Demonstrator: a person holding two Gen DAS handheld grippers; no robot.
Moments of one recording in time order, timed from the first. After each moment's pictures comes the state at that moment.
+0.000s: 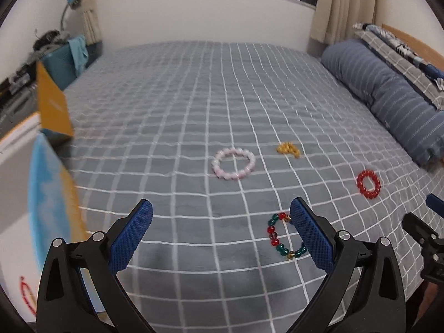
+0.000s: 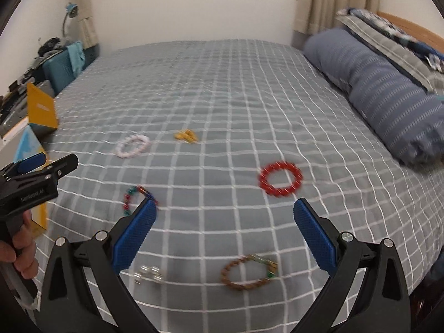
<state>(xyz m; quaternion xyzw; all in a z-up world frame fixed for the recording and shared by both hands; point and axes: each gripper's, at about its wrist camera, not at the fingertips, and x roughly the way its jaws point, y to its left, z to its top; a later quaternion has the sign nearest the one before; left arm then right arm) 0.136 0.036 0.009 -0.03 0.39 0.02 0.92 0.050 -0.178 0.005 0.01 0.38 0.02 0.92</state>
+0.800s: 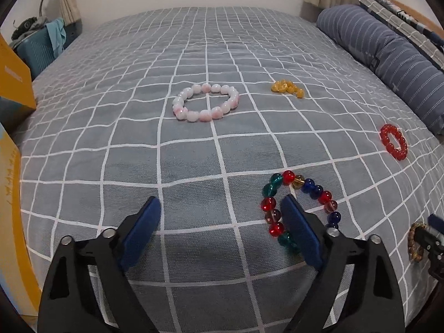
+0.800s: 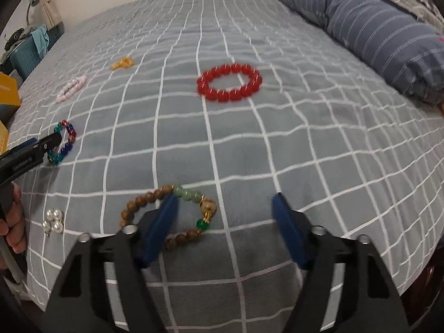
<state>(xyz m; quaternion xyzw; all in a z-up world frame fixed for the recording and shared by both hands) 0.167 0.005 -0.087 -0.01 0.44 0.00 0.90 0.047 -0.232 -0.105 0.04 0.48 -0.02 0.87</state>
